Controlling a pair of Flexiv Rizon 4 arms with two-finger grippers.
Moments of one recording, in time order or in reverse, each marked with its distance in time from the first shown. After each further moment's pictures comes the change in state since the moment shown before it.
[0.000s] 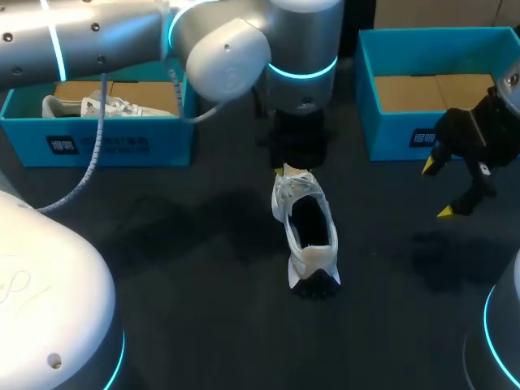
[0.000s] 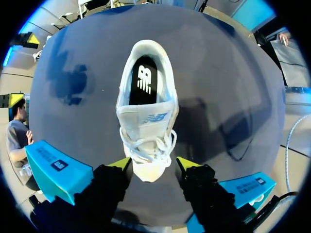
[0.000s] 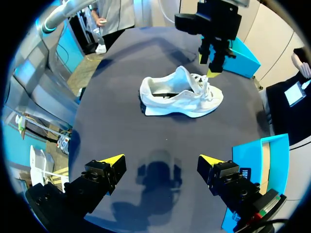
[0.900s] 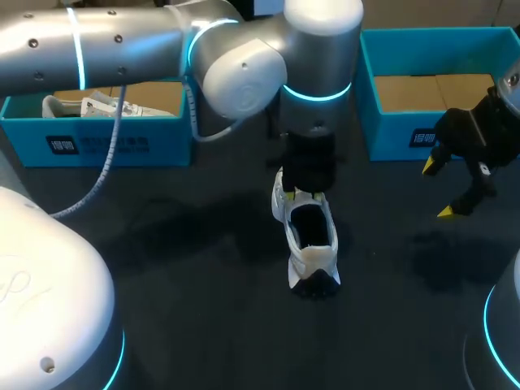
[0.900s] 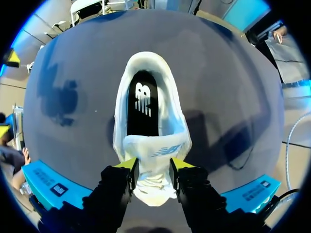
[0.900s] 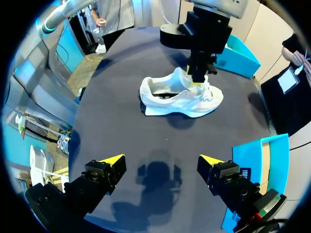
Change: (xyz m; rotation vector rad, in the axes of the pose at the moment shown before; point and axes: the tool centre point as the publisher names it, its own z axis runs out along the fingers) left arm -0.006 -0.042 0.026 0.075 0.037 0.077; right arm 0.000 0.000 0.000 0.000 0.000 0.000
